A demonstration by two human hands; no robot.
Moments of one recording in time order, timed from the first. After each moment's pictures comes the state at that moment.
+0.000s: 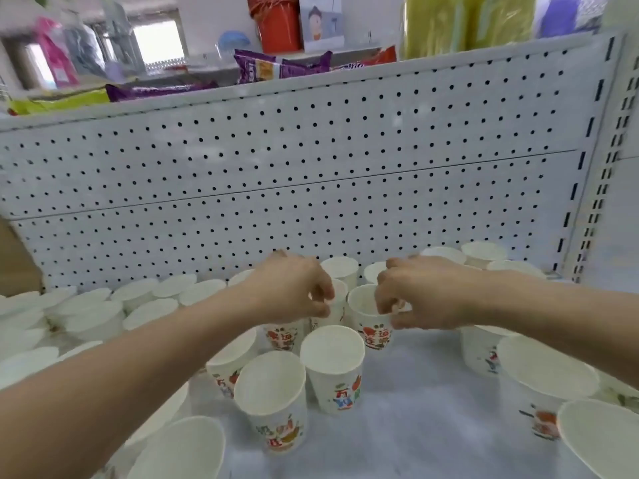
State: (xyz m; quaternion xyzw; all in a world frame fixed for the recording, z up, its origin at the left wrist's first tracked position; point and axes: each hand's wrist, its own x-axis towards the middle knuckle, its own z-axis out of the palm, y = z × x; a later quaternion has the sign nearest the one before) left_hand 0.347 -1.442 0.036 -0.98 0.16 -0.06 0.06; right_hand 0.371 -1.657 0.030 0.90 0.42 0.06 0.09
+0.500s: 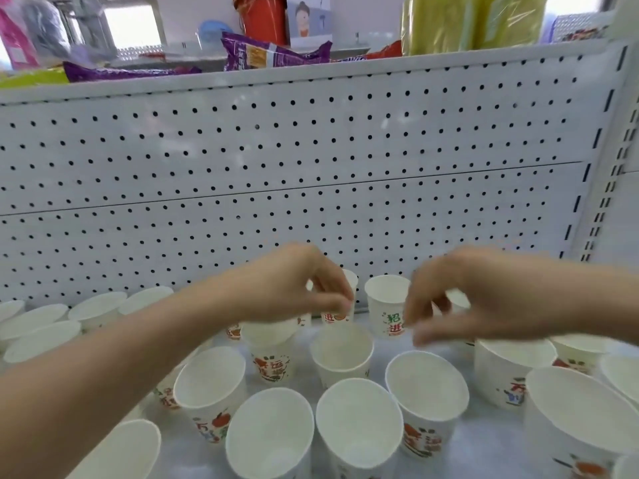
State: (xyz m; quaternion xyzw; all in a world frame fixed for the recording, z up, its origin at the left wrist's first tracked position) left_hand 0.359 -1.431 0.060 -0.95 0.28 -0.01 -0.16; right_hand 0.351 -1.684 0.071 0.90 0.43 0.01 -0.08
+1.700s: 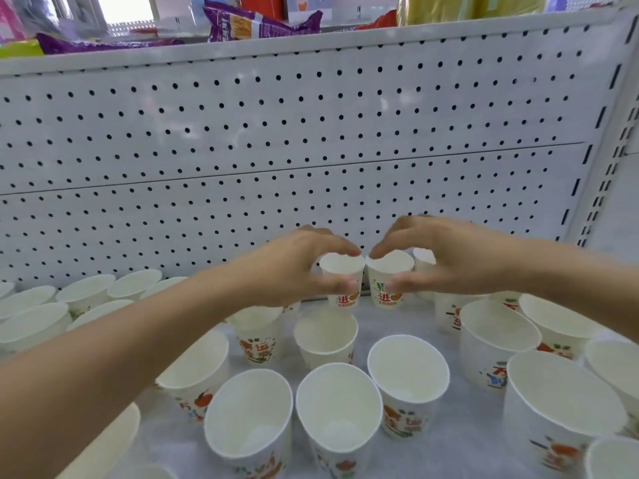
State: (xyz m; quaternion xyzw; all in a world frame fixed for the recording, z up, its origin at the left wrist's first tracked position) left_hand 0.381 -1.447 0.044 -0.96 0.25 -0.05 -0.12; right_hand 0.402 -1.689 0.054 0.92 0.37 0.05 -0.10
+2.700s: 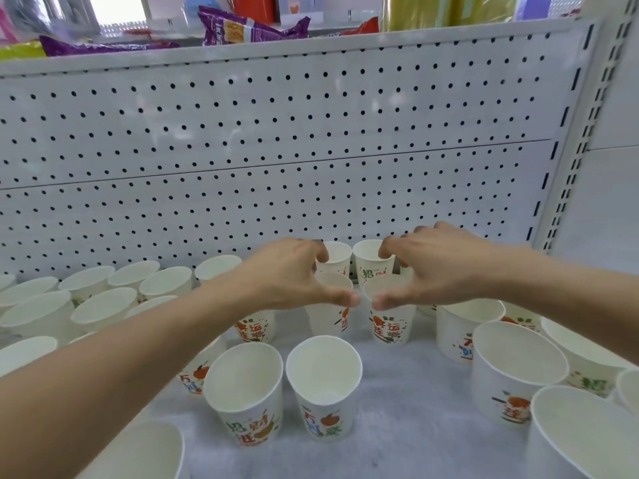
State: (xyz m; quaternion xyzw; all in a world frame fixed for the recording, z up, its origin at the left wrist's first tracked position) left_hand 0.364 -1.464 0.027 -0.99 0.13 -0.06 -0.04; right_hand 0.380 -1.685 0.035 0.95 0.28 0.10 0.07
